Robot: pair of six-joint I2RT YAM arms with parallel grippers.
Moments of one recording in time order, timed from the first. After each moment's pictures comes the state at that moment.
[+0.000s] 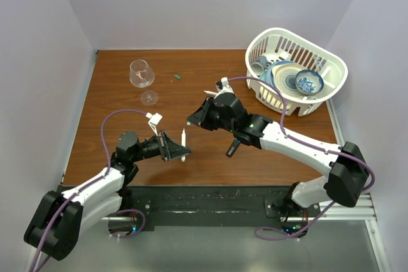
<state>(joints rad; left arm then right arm) -0.41 0.93 0.15 0.69 0.81 -0.96 0.91 1.41 1.08 -0.13 0.08 1.02</state>
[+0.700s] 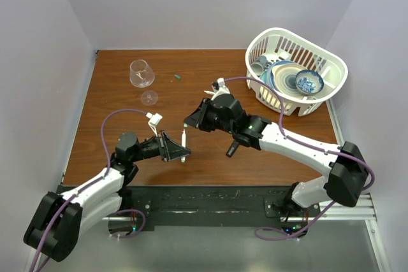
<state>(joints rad) -0.41 0.92 0.15 0.70 0.84 -0.97 0.93 1.41 1.08 -0.10 0.06 1.00</state>
